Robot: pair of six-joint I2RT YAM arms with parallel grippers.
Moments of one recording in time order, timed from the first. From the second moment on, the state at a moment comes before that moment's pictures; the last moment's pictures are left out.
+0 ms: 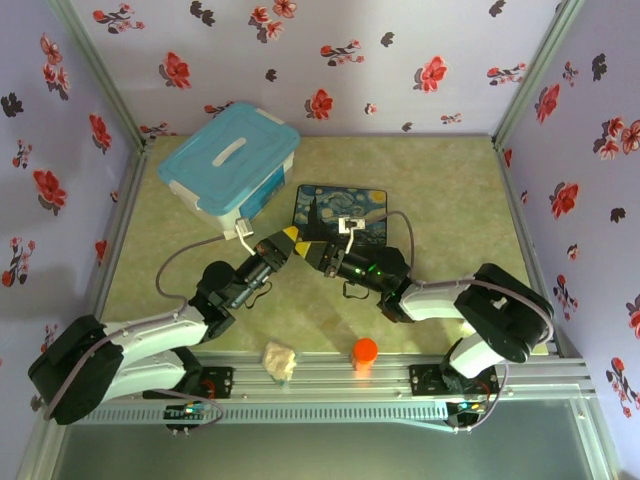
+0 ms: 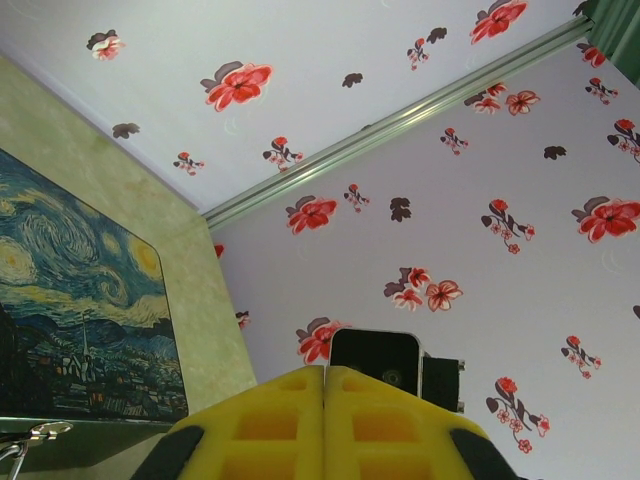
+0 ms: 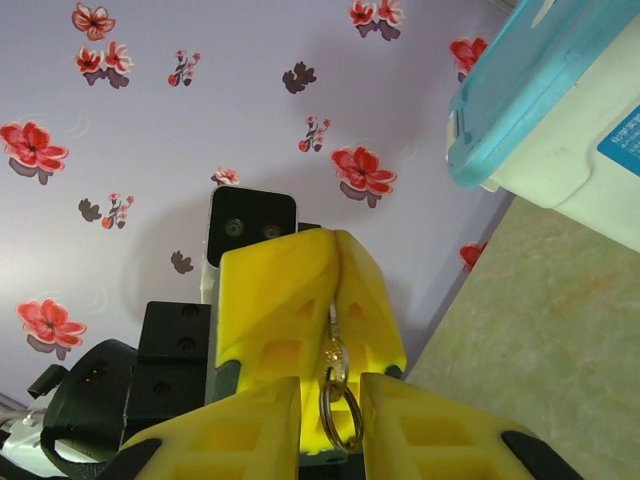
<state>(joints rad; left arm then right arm) -0.84 1.12 0.31 1.00 -0.07 -1.11 0.87 1.52 0.47 1.25 -0.38 1.09</state>
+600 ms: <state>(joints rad) -0.84 1.13 0.31 1.00 -0.06 -1.12 0.86 1.52 0.48 1.26 -0.37 1.09</state>
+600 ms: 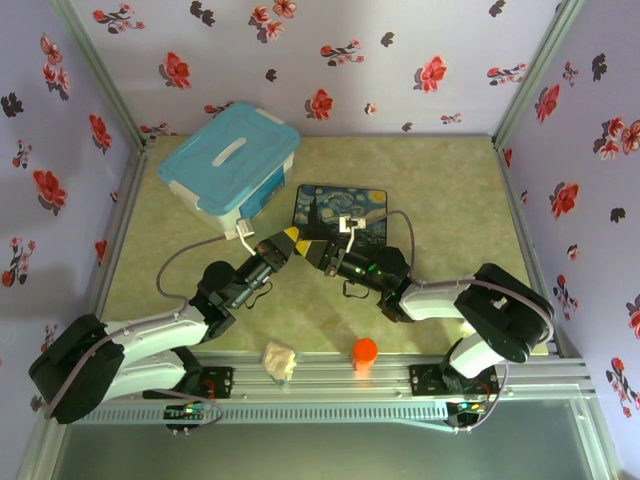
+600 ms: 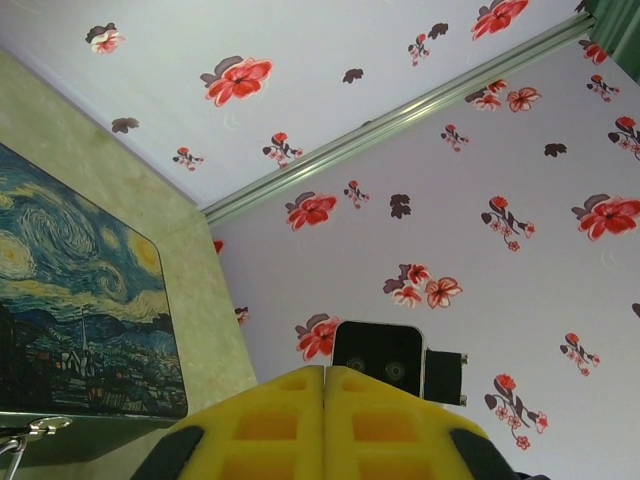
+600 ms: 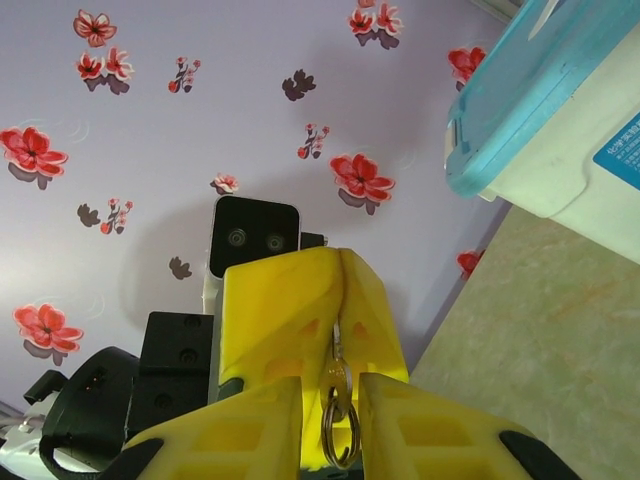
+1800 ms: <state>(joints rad) -0.84 1.04 0.24 0.88 -0.13 -1.13 0.83 1.45 0.39 1.13 -0.37 1.06</state>
